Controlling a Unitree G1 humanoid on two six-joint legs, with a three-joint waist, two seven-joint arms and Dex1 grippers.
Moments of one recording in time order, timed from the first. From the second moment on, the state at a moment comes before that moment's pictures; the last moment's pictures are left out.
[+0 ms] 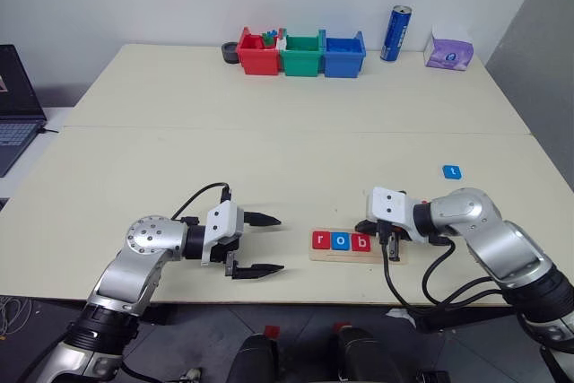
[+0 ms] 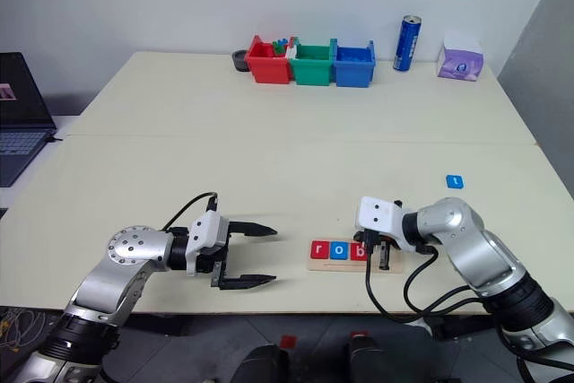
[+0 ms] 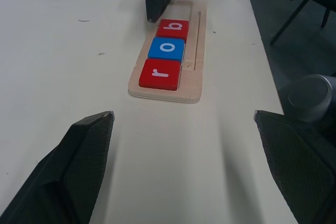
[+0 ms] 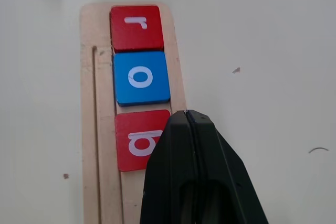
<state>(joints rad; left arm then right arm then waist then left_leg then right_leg) -0.22 0.69 -0.13 -0.05 -0.33 0.09 -1.28 -0.45 -0.81 0.34 -0.35 0.07 0.61 1.09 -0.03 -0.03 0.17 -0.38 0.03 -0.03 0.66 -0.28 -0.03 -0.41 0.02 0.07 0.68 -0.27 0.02</state>
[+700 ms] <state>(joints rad) -0.22 0.70 -0.13 -0.08 -0.33 0.10 -1.28 -0.36 -0.86 0.37 -0.37 0.03 0.59 1.05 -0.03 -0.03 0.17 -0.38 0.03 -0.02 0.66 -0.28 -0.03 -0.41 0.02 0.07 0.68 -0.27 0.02</state>
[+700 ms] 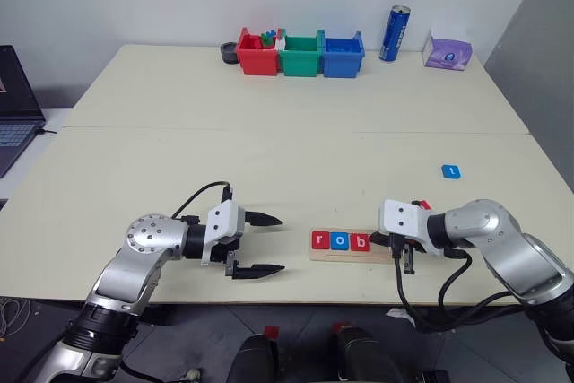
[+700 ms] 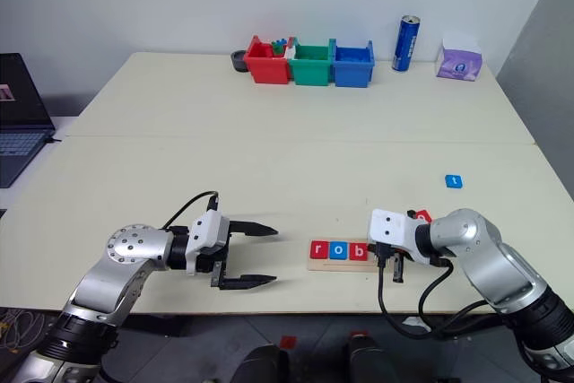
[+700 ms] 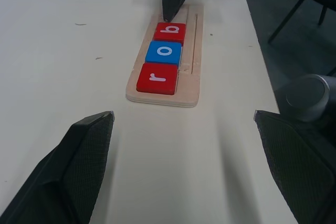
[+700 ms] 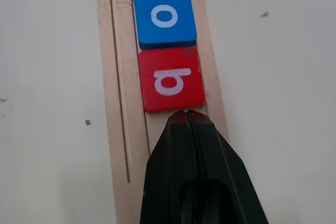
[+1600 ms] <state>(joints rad) -0.22 0.69 -0.13 -0.09 -0.33 0.12 -1.25 -0.29 -0.78 0.09 -0.40 0.11 0.61 0.93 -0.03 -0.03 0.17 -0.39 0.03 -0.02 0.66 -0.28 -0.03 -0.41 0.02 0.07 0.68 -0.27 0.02</state>
